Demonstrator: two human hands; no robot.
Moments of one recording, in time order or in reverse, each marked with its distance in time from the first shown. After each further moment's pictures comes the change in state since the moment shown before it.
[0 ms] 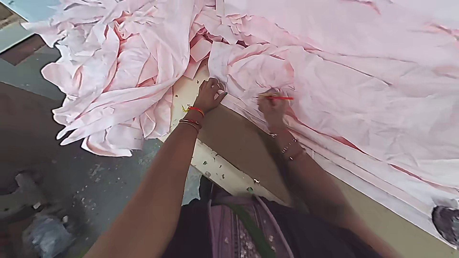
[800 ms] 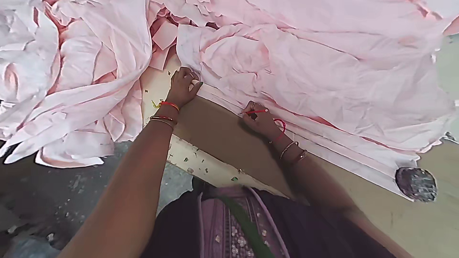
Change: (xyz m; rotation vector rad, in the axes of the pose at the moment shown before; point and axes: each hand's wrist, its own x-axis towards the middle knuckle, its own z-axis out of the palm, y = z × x) left_hand 0.000 -0.006 0.004 0.004 0.034 0.067; right_hand -0.040 0.032 -0.035 -0.403 -0.172 -0.093
